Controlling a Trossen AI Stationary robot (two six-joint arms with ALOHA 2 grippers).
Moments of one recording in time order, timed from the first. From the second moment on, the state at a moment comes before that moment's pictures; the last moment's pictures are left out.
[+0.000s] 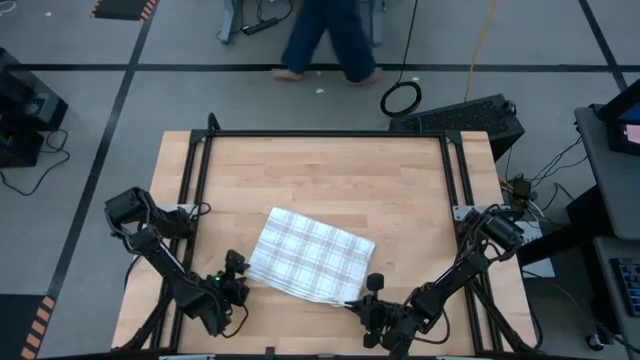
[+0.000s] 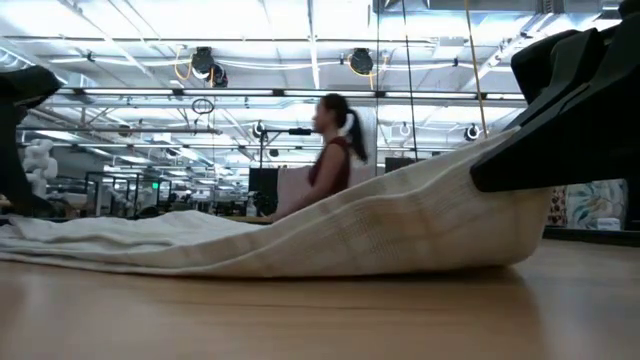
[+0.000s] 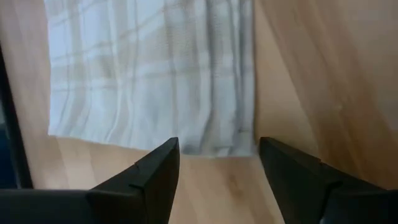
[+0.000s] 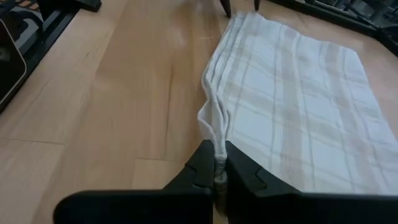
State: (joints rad) left arm -0.97 1.72 0.84 -0.79 -0.62 -0.53; right arm 0.82 1.99 1.01 0.19 0.86 0.40
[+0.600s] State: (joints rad) left arm -0.89 1.72 0.81 -0.68 -0.56 -0.38; right arm 0.82 1.99 1.01 0.18 0.86 0.40
